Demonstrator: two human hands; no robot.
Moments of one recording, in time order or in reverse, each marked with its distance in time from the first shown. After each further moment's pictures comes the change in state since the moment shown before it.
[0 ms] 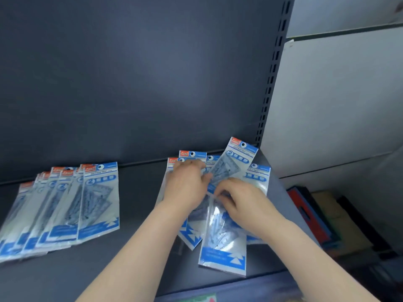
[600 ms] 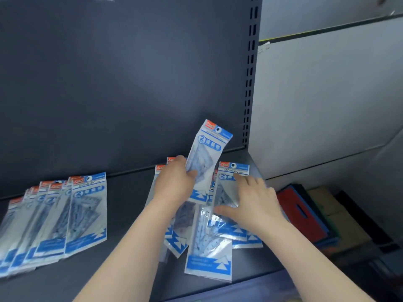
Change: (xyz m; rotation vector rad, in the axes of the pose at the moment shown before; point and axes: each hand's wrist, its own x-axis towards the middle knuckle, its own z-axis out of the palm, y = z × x) left_hand 0.015 0.018 -0.009 -0.173 0.036 -0.114; right_hand -0.010 0.029 -0.016 -0.152 -0.002 0.374
